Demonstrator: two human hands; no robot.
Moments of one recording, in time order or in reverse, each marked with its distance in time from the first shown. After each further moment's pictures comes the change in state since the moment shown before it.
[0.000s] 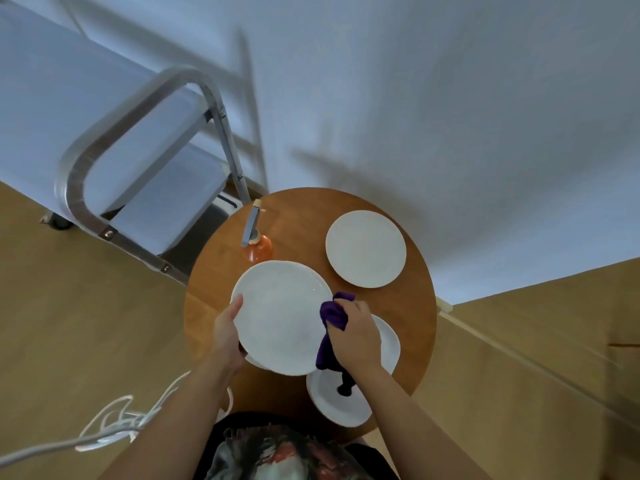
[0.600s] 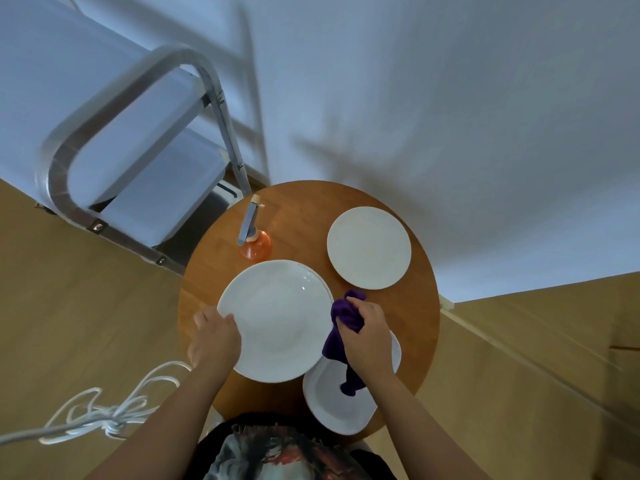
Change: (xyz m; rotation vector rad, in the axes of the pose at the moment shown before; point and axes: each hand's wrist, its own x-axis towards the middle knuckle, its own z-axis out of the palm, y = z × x) left_hand 0.049 -0.025 -0.021 1.280 0.436 0.192; right_hand 0.012 0.013 -0.009 0.164 0.056 0.048
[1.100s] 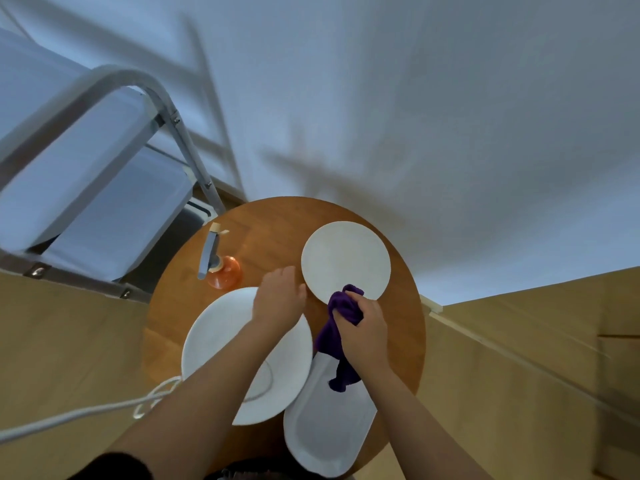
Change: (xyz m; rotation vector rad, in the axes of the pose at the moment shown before) left_hand 0.005 0.166 0.034 0.055 -0.093 0.602; right_hand 0.061 0.007 -0.023 0.194 0.037 0.121
